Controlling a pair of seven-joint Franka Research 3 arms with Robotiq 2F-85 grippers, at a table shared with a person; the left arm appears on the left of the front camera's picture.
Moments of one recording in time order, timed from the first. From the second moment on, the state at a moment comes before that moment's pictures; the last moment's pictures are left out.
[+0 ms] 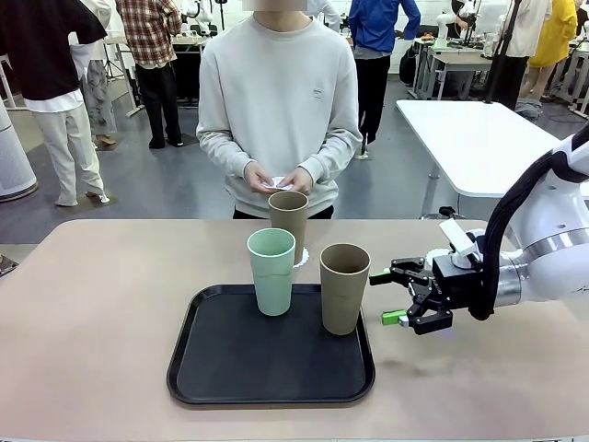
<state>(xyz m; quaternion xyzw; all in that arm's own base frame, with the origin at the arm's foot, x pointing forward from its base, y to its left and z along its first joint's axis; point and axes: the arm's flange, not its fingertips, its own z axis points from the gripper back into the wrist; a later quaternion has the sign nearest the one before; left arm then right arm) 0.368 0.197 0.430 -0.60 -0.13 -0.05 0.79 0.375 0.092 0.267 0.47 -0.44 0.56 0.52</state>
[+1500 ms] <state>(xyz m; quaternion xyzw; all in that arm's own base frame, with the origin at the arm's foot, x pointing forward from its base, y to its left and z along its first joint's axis) 0.368 0.197 0.430 -0.60 -0.13 -0.05 0.79 0.387 0.113 0.253 0.46 -0.42 0.53 0.57</state>
